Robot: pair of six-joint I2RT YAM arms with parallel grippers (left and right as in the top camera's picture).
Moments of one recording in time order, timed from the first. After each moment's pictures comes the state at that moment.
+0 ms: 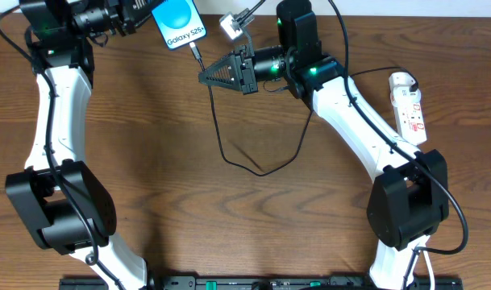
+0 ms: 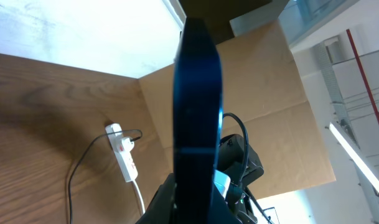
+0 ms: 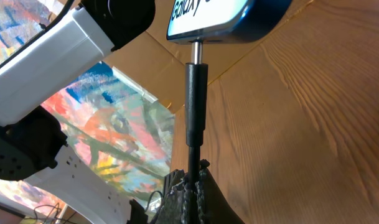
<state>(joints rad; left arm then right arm) 0.19 1.89 1.67 0.32 1.40 -1.25 0.46 1.98 1.69 -0.06 -1.26 0.41</state>
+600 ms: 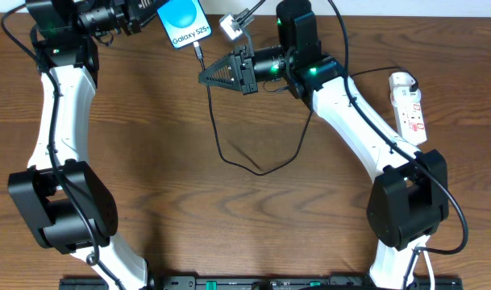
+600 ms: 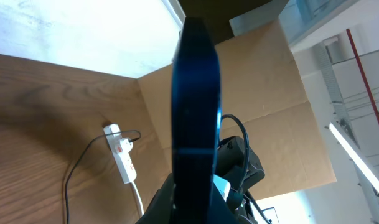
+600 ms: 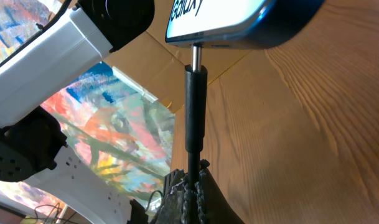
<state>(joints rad) 0.17 1.89 1.67 0.32 1.39 -1.25 0.46 1.98 1.69 -0.06 -1.26 0.41</state>
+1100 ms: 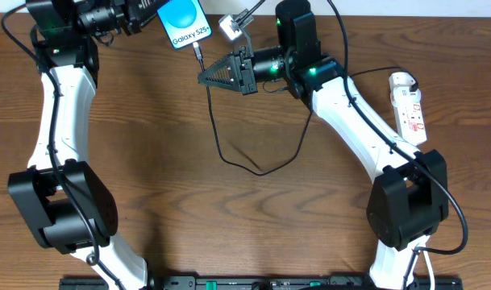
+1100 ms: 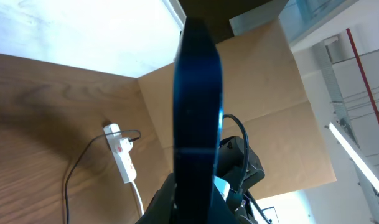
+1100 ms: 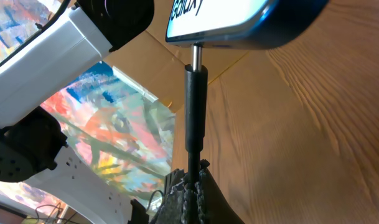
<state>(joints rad) 0.17 1.89 1.67 0.32 1.39 -1.25 0.46 1.98 1.69 -0.07 -1.26 0.41</state>
